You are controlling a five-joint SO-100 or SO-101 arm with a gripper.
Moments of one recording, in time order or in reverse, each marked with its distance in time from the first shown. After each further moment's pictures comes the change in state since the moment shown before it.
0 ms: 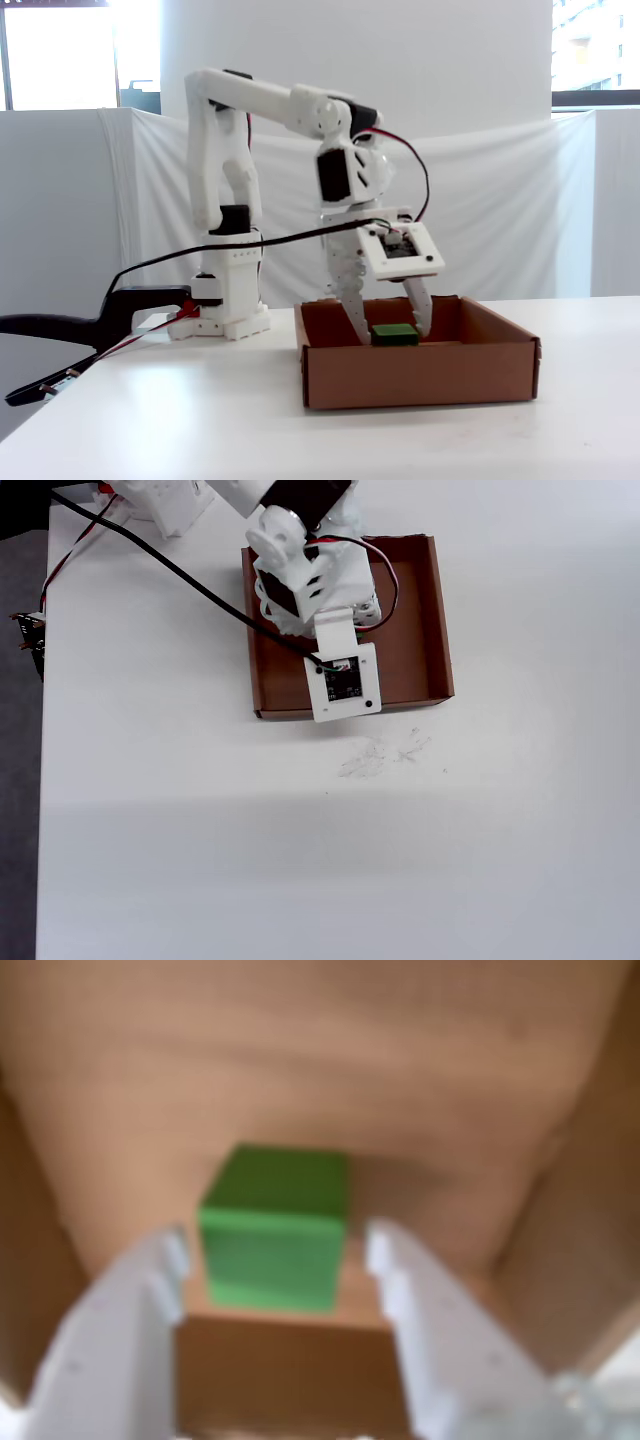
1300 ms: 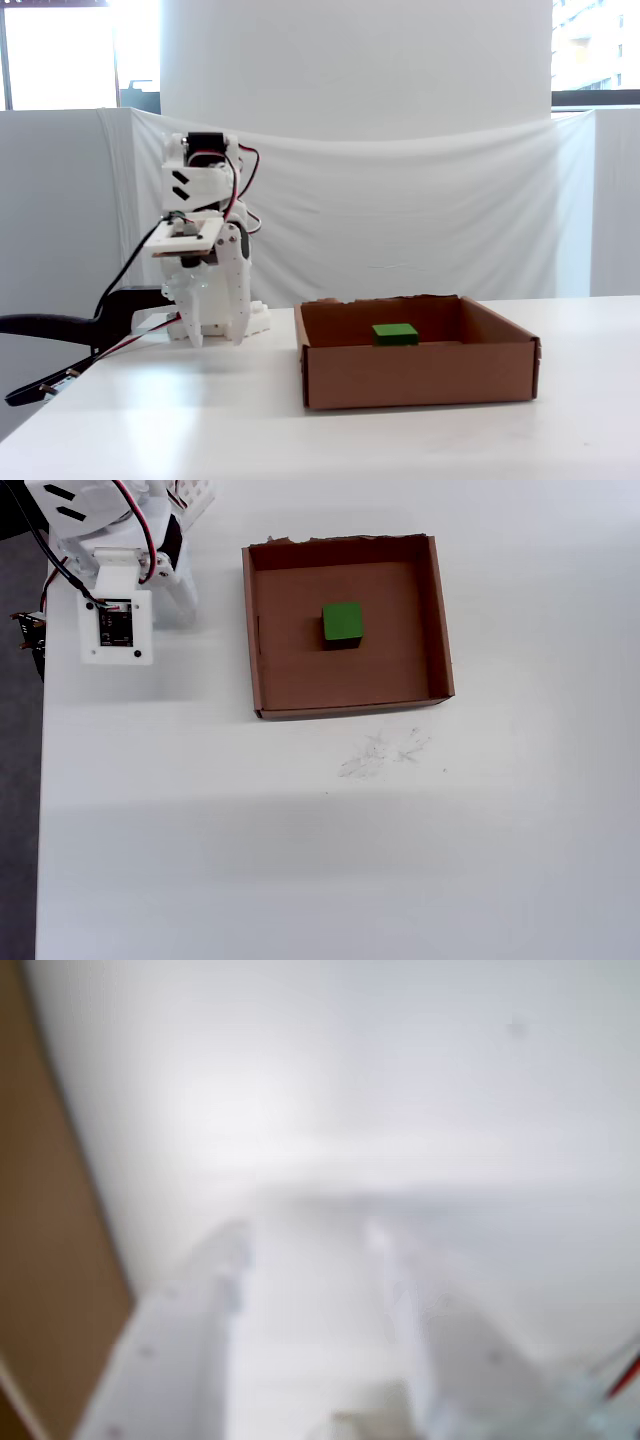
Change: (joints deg) arm 36.8 79.5 51.7 15.6 -26.8
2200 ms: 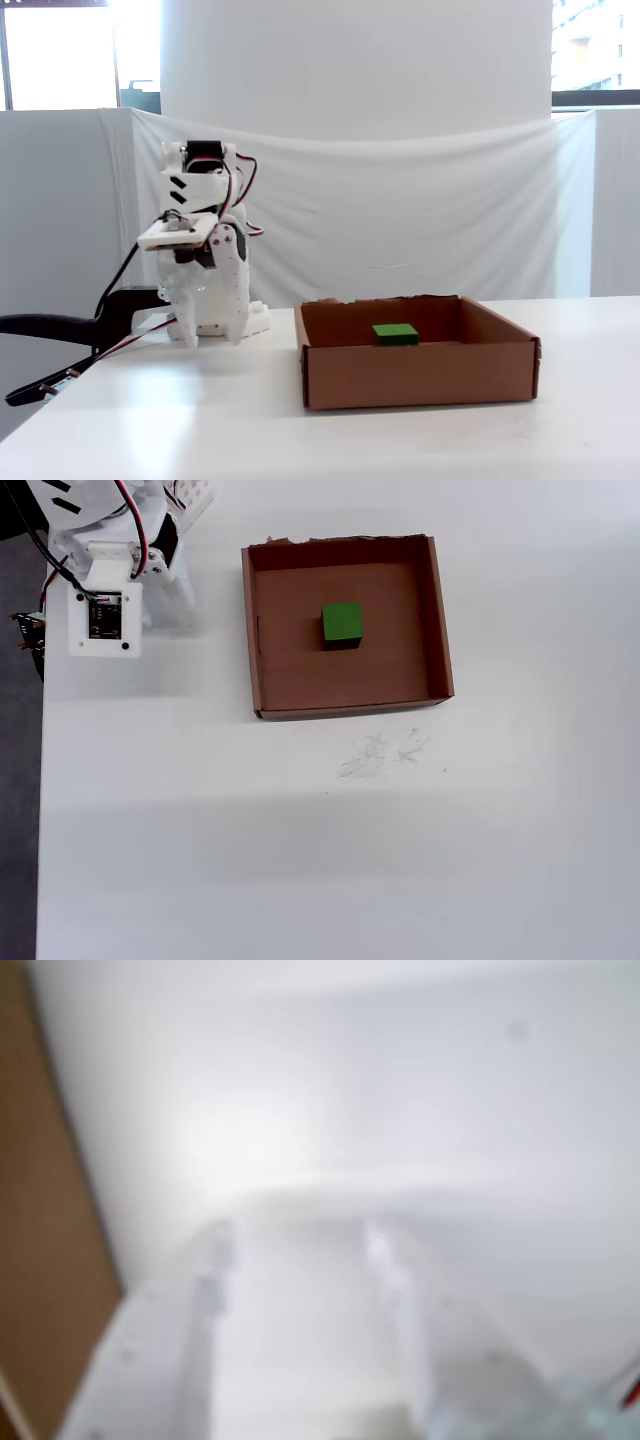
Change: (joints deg) arm 1.8 6.9 3.3 7.6 -0.4
